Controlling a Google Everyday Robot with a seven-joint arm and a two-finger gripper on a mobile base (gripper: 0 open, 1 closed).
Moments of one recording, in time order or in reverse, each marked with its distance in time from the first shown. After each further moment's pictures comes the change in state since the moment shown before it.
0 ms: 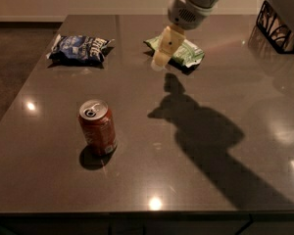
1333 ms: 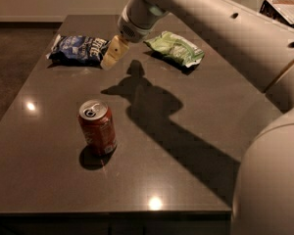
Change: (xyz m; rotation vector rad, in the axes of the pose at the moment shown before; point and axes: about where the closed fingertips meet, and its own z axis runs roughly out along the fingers) arm -0.102 -0.016 0.124 0.032 -0.125 0.181
